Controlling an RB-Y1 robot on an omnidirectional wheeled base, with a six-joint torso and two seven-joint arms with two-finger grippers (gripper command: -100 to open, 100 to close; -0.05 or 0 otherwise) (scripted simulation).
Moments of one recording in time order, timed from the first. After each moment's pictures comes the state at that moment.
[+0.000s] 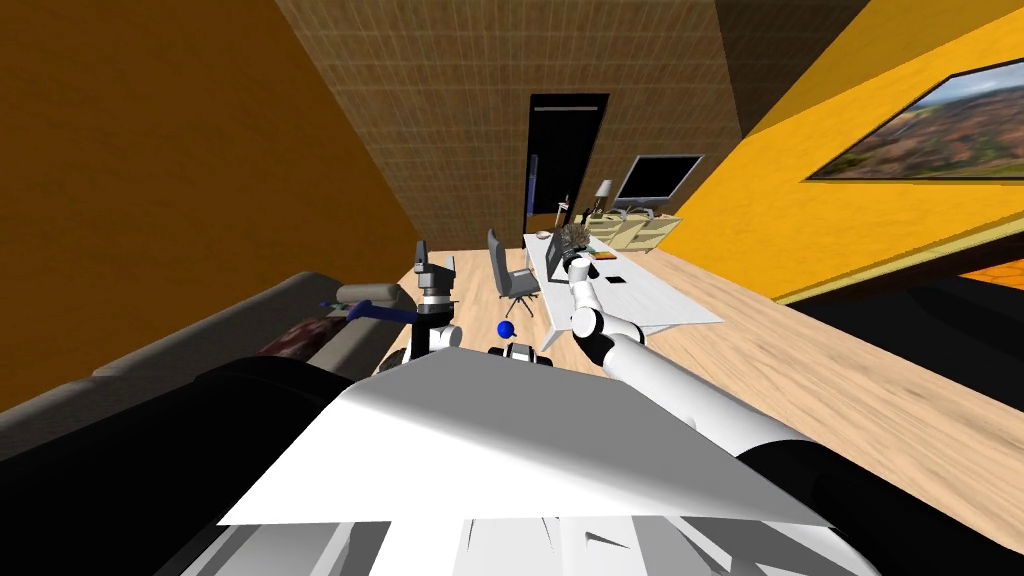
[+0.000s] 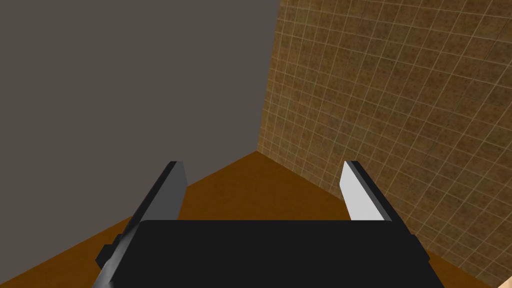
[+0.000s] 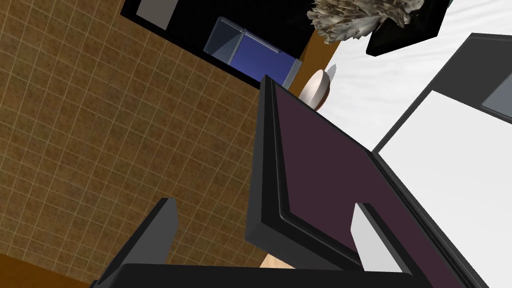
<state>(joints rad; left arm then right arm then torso) 0.48 -0.02 0.02 -2.36 0.08 -0.36 0.07 -0.97 -0.03 -0.54 -0.70 -1.05 0.11 -1.35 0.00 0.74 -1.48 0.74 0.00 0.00</state>
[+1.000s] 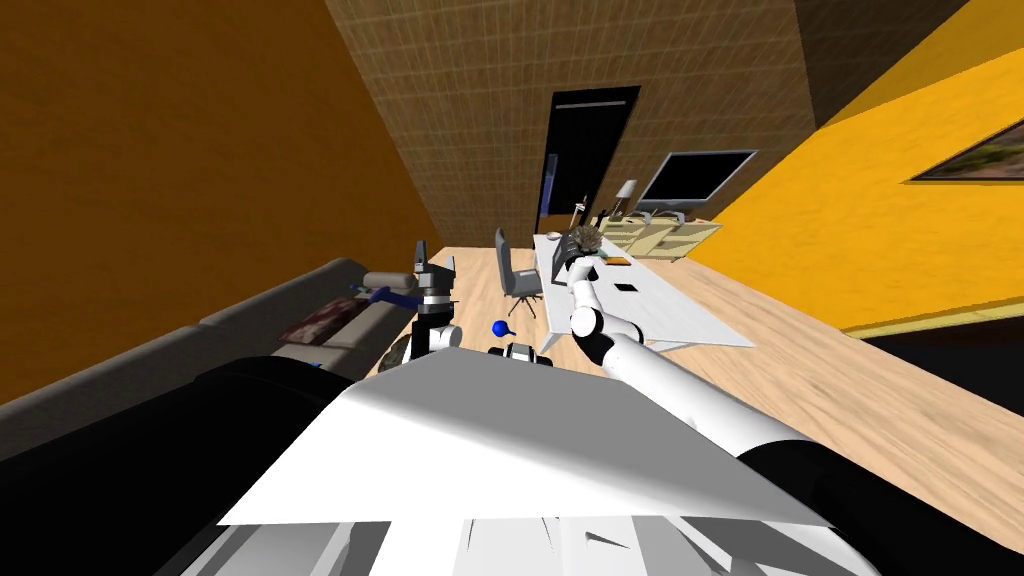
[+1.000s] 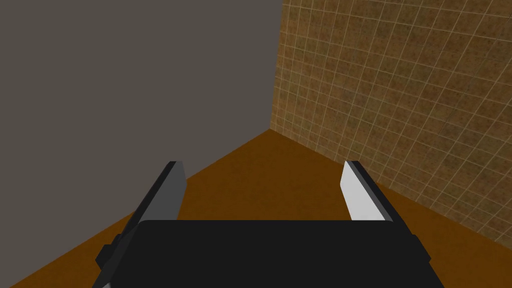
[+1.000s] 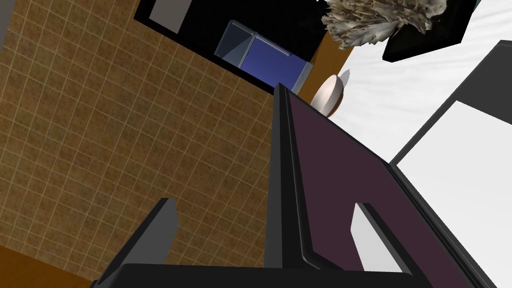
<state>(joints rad) 0.48 -0.02 0.02 -2.36 0.08 -0.36 0.07 -0.98 -0.02 -0.55 -0.71 -1.26 0.00 -1.12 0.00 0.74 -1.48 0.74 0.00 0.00</state>
